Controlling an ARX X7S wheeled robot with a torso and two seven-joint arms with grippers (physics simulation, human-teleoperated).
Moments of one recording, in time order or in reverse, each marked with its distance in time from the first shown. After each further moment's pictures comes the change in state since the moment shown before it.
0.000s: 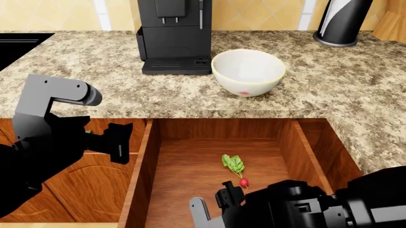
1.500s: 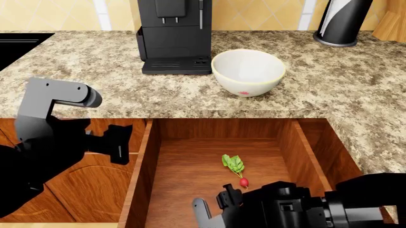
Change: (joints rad) left arm 0.018 -0.012 0.021 -0.013 0.030 0.030 0.036; right arm -0.082 -0.048 -0.050 0.228 -0.076 -0.154 -0.053
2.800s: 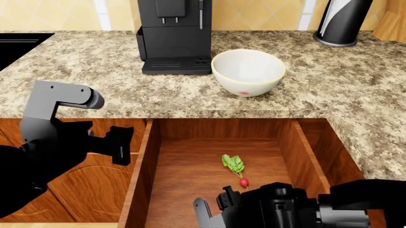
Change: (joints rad) left arm 0.008 0.002 0.026 -0.022 0.033 0.017 0.035; right arm -0.066 -0.029 -0.004 0.170 -0.038 -0.133 -0.039
